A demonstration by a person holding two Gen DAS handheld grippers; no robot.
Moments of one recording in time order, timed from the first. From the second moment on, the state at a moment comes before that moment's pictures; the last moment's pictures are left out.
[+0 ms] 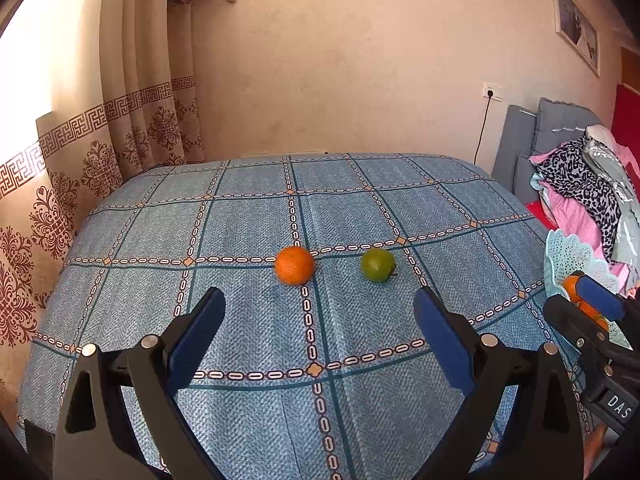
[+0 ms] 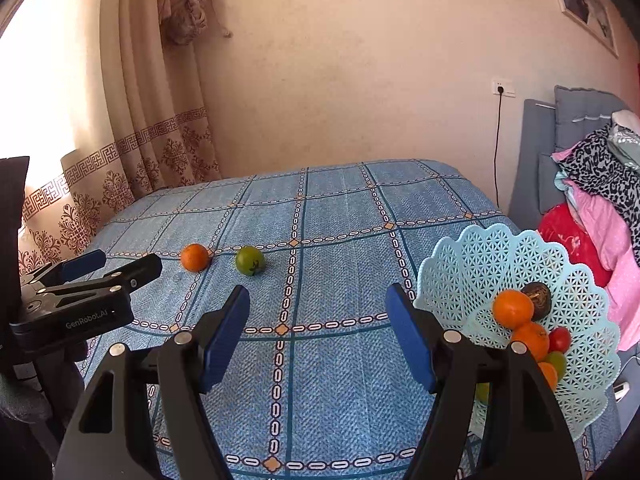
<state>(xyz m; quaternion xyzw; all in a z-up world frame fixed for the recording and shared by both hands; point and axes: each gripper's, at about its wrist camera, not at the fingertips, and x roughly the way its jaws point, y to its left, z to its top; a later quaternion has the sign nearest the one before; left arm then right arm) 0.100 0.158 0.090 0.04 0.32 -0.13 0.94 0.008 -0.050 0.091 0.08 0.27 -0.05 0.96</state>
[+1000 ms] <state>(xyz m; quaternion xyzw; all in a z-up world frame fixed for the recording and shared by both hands) 0.198 0.165 0.040 0.06 0.38 -0.10 0.92 0.119 -0.019 0.041 0.06 0.37 0.00 0.93</state>
